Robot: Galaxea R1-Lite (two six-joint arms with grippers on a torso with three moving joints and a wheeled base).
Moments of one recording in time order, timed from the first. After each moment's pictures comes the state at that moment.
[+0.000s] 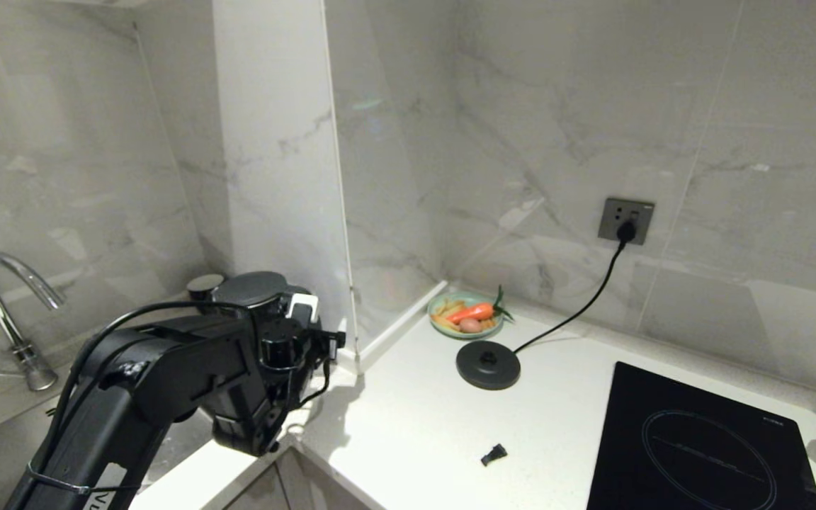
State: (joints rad) left arm -0.30 2.61 -1.06 -1.48 0.27 0.12; right arm 0.00 0.00 0.00 0.00 0.00 -0.01
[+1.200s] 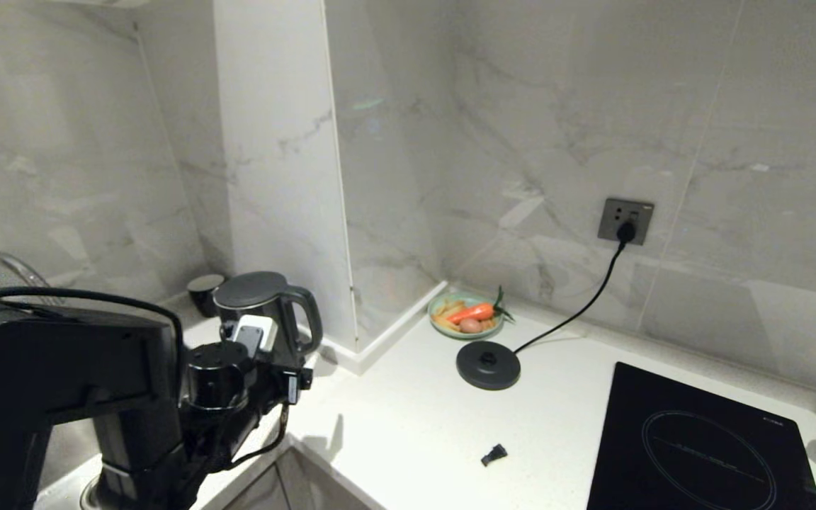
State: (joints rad) left arm -0.32 2.23 -0.44 -1.52 0.25 0.02; right arm 0.00 0.00 0.00 0.00 0.00 -0.01
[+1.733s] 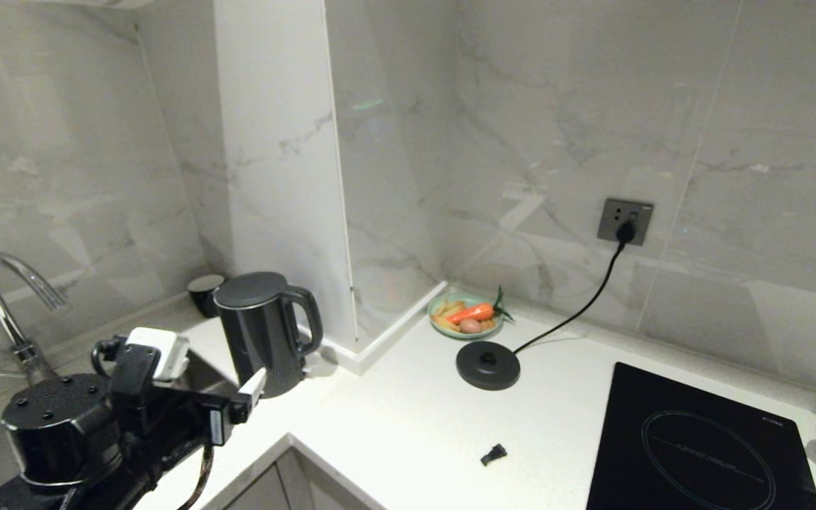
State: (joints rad) left arm -0.31 1.77 -0.04 -1.52 0.24 0.05; right arm 0.00 0.00 0.00 0.00 0.00 -0.01
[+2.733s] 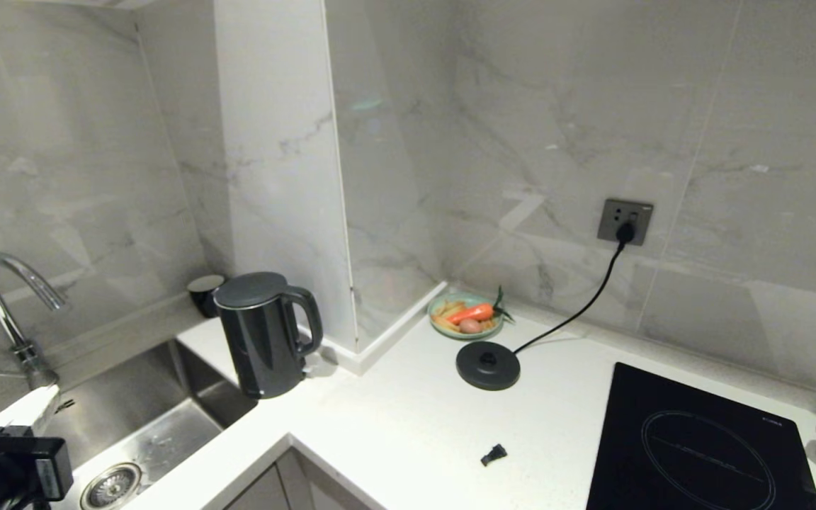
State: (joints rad) left arm -0.21 0.99 -0.08 -0.78 0.45 0.18; right arm 0.00 0.00 0.00 0.00 0.00 -0.01
